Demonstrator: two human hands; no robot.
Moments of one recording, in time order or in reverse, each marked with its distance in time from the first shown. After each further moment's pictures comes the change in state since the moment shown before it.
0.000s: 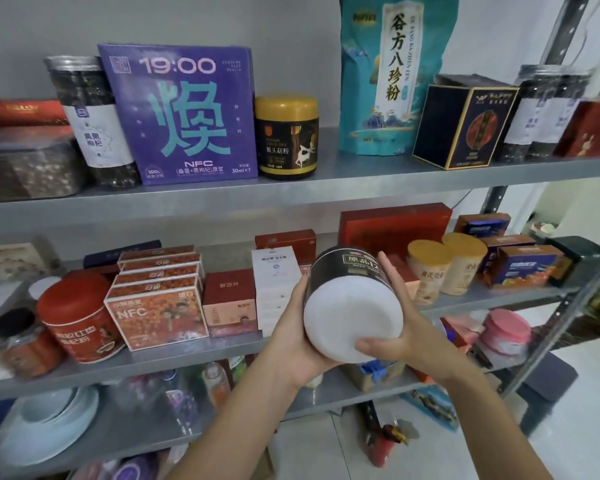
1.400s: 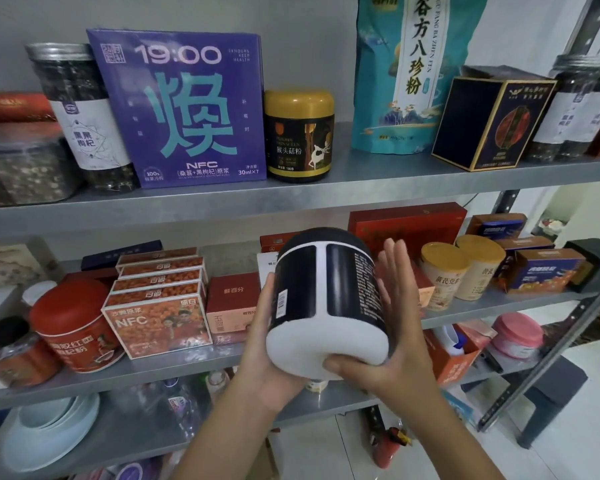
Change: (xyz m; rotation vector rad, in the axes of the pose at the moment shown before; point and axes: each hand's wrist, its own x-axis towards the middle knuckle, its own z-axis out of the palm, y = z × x) left_hand -0.022 0.023 -0.023 -0.034 -0.105 0.351; right_hand 0.021 -0.024 0.059 0.023 0.344 -0.419
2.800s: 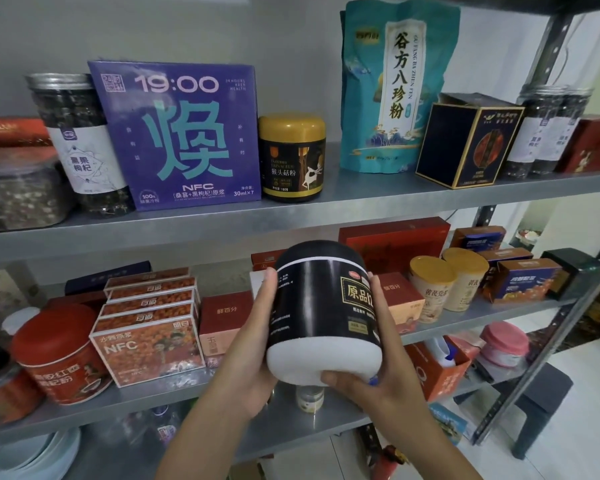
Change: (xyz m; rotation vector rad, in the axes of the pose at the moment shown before) left_hand -0.006 0.031 0.008 0.350 0.019 0.068; right_hand -0.013 -0.002 0.012 0.159 -0.001 0.181
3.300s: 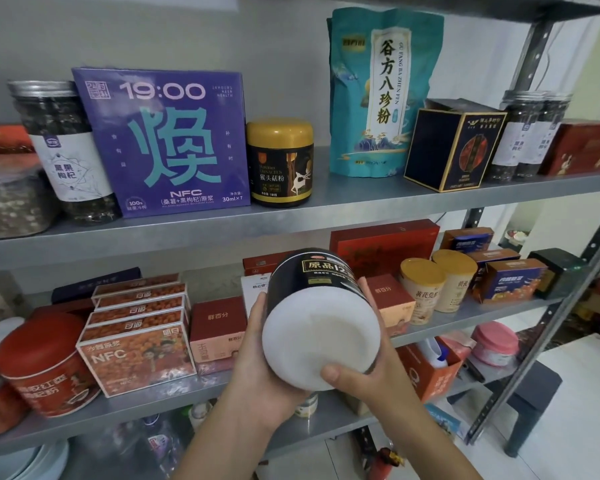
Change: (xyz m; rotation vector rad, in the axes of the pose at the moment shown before) left_hand 0.005 -0.012 0.018 -0.336 0.059 -0.266; right_hand 0.009 0.001 -0.009 -0.020 0.035 0.169
